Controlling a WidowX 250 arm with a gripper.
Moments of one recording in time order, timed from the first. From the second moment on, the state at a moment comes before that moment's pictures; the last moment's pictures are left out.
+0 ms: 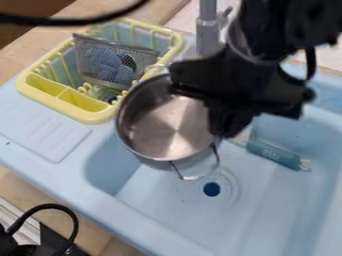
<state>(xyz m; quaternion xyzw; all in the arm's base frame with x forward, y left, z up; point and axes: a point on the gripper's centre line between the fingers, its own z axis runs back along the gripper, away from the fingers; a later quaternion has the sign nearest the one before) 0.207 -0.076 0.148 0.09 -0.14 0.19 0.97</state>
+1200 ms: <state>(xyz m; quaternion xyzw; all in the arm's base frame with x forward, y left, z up) 0.186 0.050 0.141 0.14 -0.07 0.32 0.93</state>
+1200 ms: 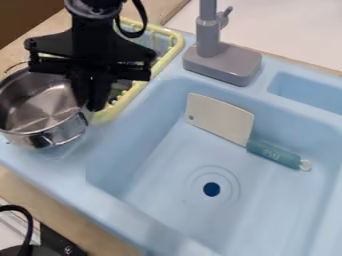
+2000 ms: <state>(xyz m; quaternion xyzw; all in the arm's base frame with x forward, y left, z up) 0.188 0.077 0.134 0.15 -0.06 0.36 0.92</state>
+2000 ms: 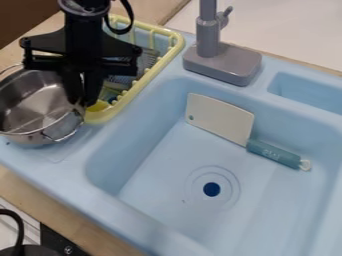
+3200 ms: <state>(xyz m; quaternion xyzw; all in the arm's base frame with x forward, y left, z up) 0.201 0.053 0.174 0.08 -0.16 0.33 0.93</state>
